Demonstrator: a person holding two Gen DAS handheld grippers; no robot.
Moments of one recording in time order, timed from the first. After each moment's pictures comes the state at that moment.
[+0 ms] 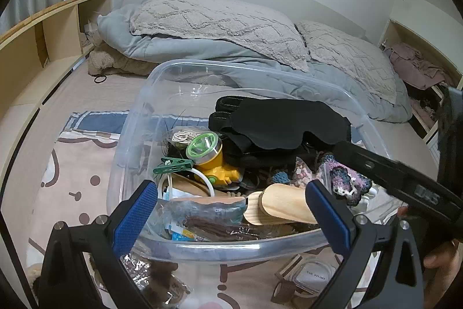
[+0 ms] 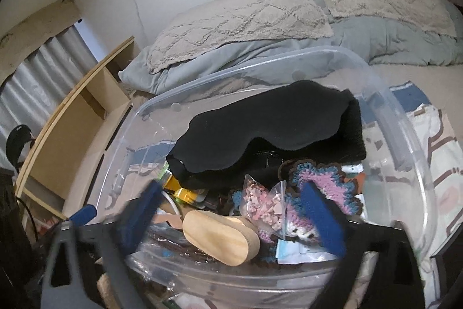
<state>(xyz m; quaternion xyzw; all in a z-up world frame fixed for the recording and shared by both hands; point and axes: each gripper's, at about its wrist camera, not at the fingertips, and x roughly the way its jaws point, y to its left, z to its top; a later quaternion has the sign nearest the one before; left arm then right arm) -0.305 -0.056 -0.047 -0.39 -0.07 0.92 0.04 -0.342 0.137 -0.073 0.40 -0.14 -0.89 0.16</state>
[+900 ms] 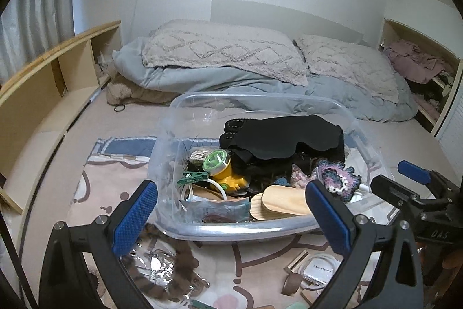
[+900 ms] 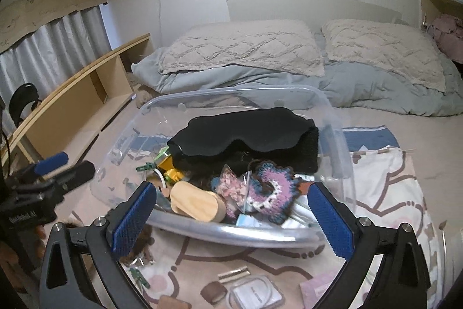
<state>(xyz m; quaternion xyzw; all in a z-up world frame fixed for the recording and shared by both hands) -0.255 -0.046 0.002 -0.34 -0.02 0.94 0.01 -0.277 0.164 -0.036 0.35 -0.04 -0.92 0.16</state>
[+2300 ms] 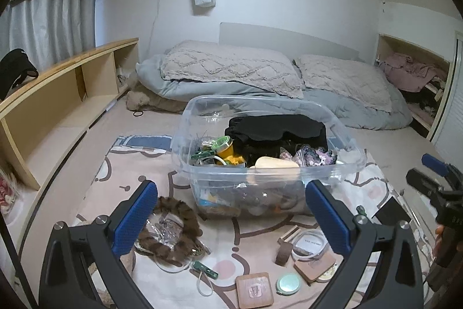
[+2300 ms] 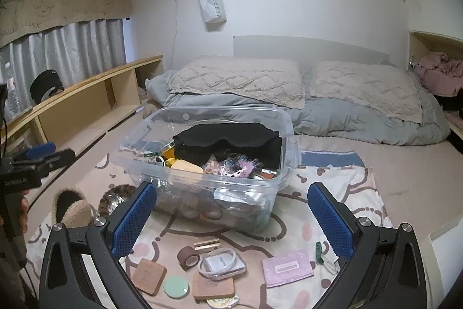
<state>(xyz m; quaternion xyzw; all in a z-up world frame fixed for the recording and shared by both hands) -0.137 -0.040 0.006 -0.28 -0.02 0.96 -0.01 -0.162 0.216 -0.019 0.25 0.00 -0.96 0.16</state>
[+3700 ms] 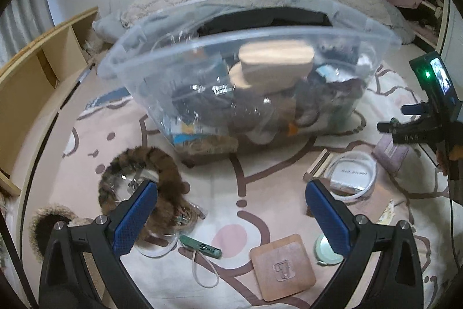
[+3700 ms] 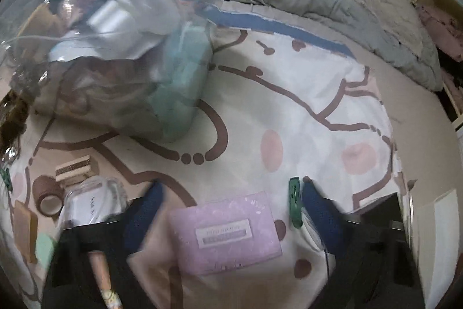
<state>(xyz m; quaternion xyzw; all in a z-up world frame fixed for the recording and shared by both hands) -0.193 -0.011 -0.139 -0.41 0.08 0.91 0.02 -0.293 0.242 -0.210 0.51 0.10 -0.85 0.04</state>
